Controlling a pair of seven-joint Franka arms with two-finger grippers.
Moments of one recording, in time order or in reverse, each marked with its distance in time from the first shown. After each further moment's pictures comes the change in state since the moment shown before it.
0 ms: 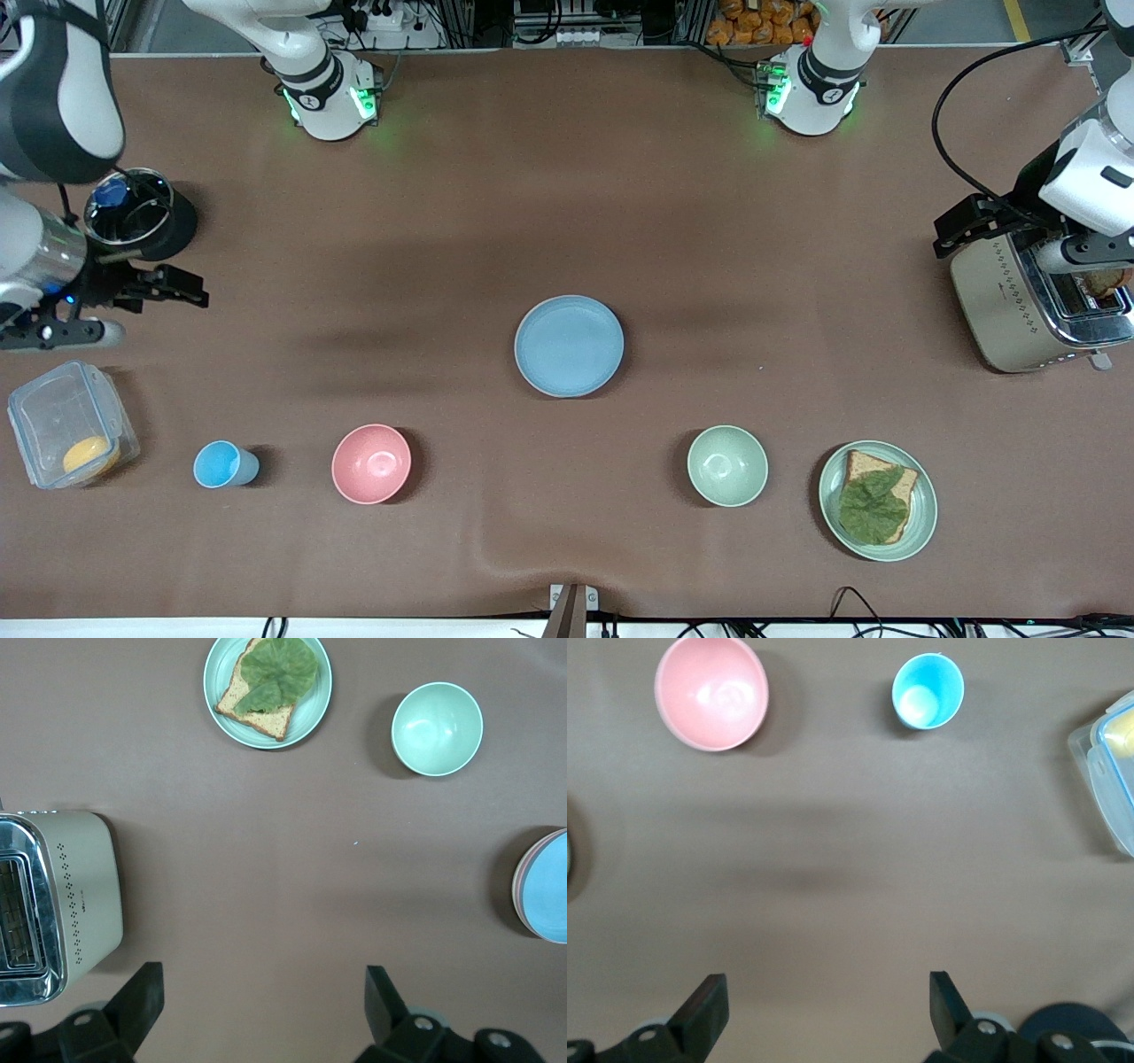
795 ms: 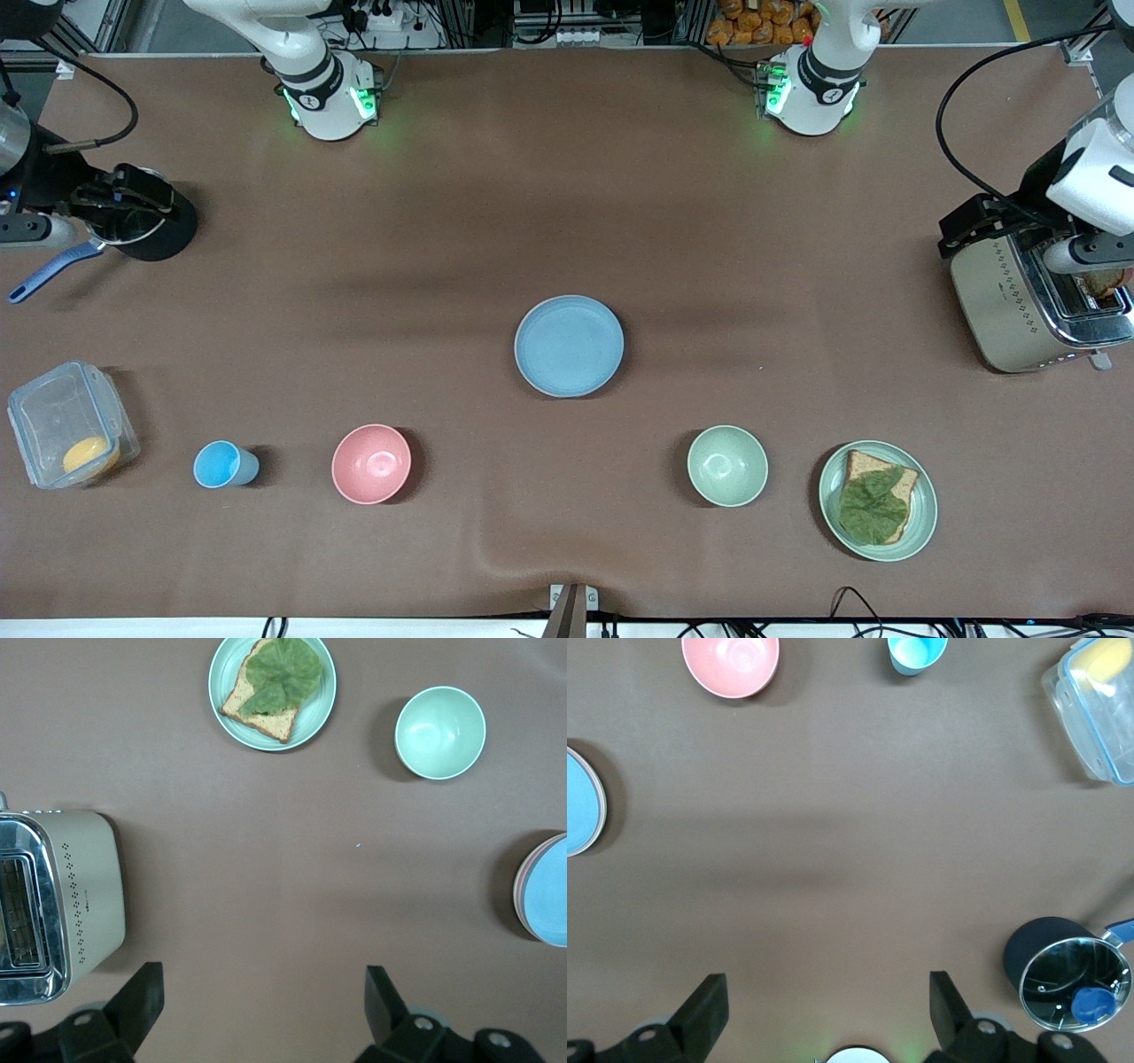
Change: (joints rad) left arm 0.009 -0.001 0.001 0.011 0.000 -0.002 0.000; right arm -0.010 -0.146 0.011 0.008 -0.013 -0.193 0.065
